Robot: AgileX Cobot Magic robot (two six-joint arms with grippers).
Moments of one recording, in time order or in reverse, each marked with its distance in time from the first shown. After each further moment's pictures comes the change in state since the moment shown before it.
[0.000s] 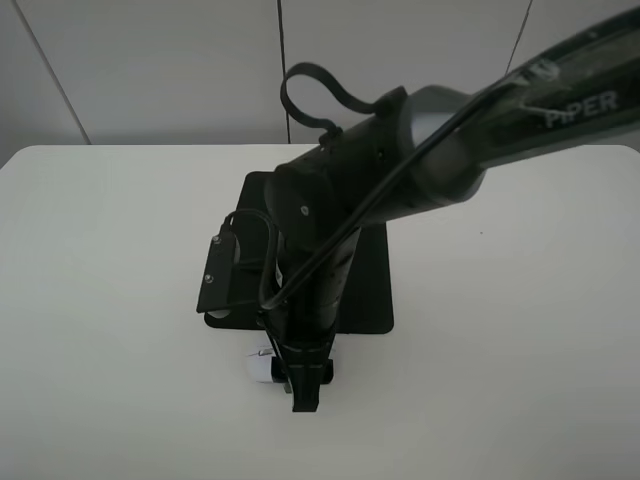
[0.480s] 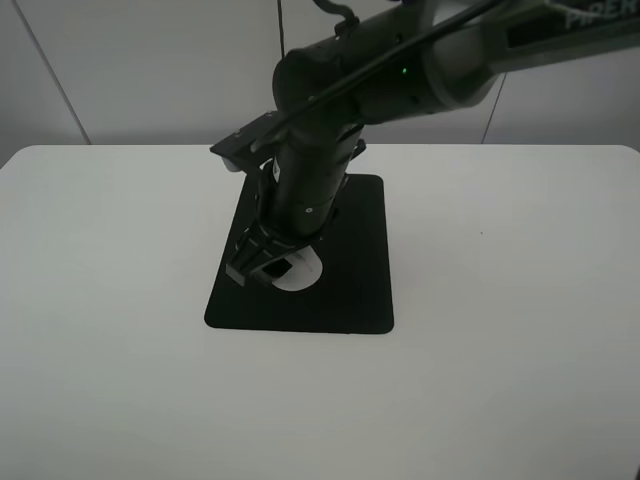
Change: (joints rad) left arm 0.000 0.000 0.000 0.000 0.000 0.000; right arm -0.131 -0.001 -0.188 -0.121 0.005 0.611
